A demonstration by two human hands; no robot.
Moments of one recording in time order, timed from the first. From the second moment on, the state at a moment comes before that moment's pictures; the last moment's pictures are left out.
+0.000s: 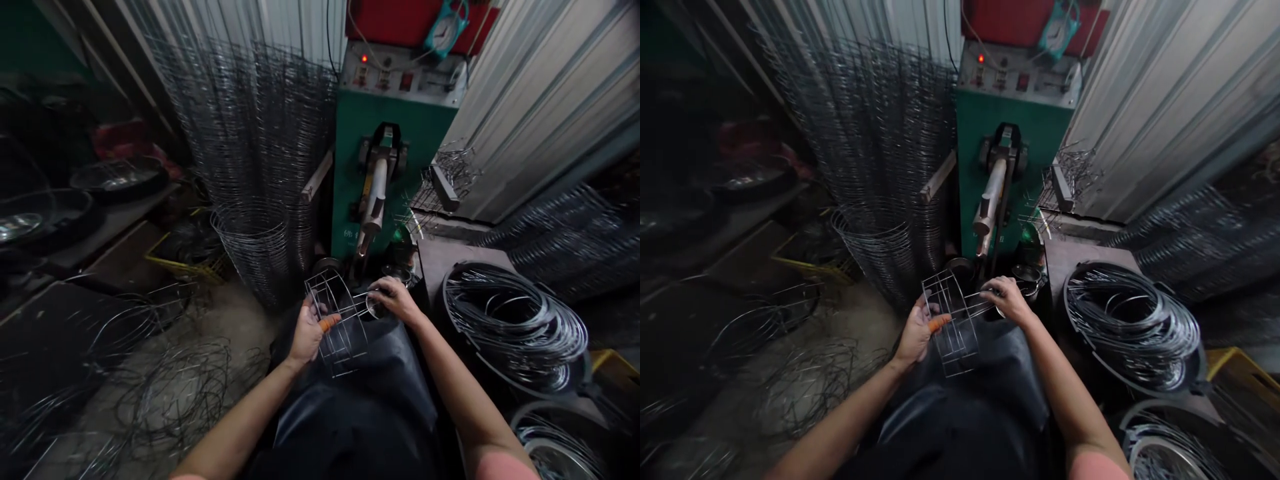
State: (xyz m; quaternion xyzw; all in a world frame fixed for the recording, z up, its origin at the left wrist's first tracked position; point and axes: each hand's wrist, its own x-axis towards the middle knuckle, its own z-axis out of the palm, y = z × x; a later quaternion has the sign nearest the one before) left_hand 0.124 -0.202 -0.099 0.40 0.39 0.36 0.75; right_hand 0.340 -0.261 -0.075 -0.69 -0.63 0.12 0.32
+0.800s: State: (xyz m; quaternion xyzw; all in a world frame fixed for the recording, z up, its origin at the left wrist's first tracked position) left_hand 0.206 -0.136 -0.094 0.34 0.38 0.36 0.78; right_hand 0.412 -0.197 -0.077 -0.69 -0.64 0.08 0.33
